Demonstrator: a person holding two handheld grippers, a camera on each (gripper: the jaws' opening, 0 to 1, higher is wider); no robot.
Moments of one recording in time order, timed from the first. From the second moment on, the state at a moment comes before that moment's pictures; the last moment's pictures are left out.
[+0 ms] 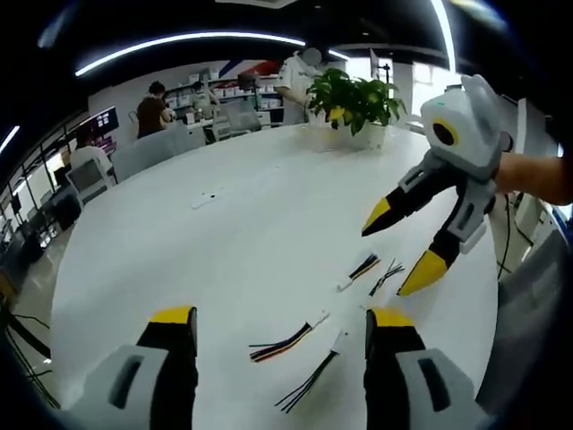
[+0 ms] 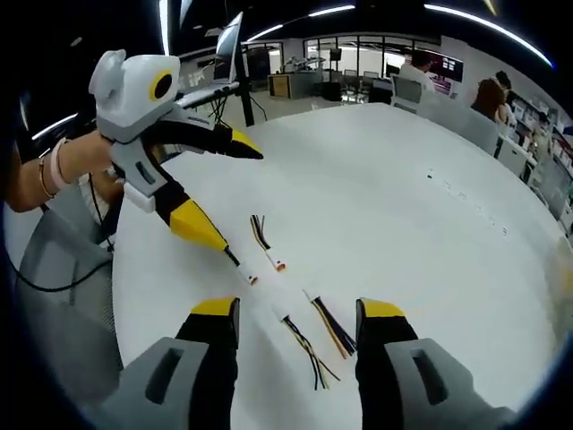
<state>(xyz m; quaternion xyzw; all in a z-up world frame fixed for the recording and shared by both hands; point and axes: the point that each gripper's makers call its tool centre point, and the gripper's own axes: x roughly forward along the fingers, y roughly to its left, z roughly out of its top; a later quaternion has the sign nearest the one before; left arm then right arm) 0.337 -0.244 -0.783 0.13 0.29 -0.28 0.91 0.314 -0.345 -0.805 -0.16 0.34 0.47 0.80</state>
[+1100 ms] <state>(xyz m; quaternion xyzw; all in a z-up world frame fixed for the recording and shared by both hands) 0.347 -0.243 -0.802 0.12 0.27 -0.29 0.91 0.323 -0.371 -0.815 -0.16 0.33 0.46 0.81</state>
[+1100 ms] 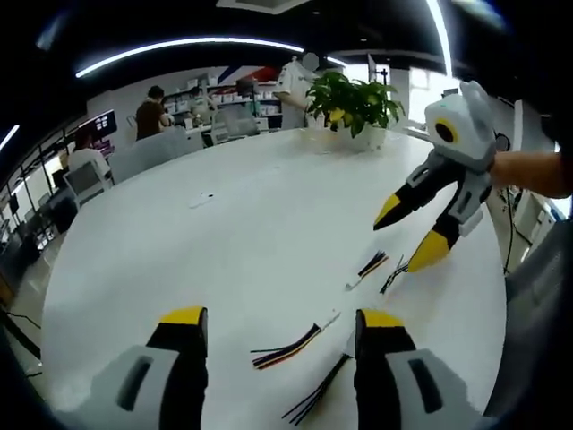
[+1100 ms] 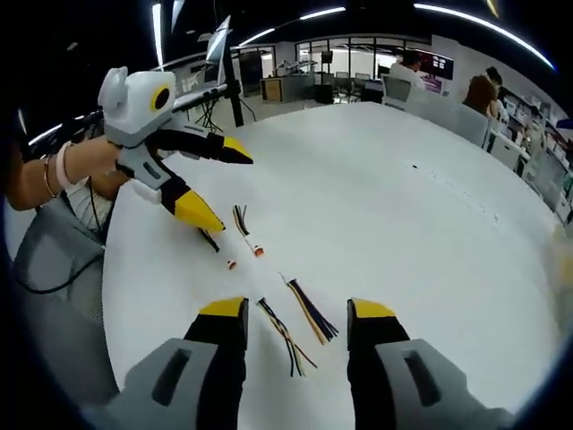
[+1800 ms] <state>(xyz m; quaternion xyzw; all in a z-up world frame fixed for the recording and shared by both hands) 0.335 -0.254 -0.825 0.15 0.29 -0.35 0.88 0.328 -0.354 -0.822 -0.12 0.29 0.49 0.81</state>
